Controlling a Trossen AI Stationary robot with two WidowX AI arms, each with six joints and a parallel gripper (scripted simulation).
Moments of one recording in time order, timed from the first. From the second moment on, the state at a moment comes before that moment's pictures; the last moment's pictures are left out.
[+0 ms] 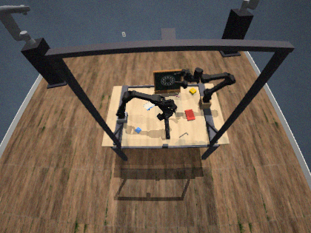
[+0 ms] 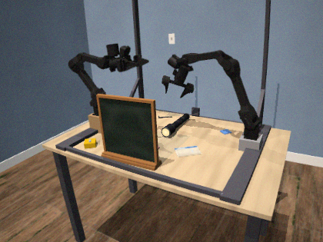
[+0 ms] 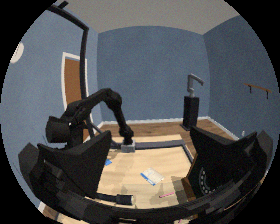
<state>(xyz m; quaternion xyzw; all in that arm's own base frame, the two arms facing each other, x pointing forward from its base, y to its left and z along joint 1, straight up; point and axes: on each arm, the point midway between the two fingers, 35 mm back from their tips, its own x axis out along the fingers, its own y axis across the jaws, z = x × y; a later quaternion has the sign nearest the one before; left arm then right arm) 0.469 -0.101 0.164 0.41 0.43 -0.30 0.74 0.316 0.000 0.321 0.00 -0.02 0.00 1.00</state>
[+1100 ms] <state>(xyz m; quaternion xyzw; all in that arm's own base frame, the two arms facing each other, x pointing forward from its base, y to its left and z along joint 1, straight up) 0.393 -0.029 0.294 0.16 0.17 -0.06 0.97 0.316 0.000 0.322 0.00 -0.02 0.00 1.00</state>
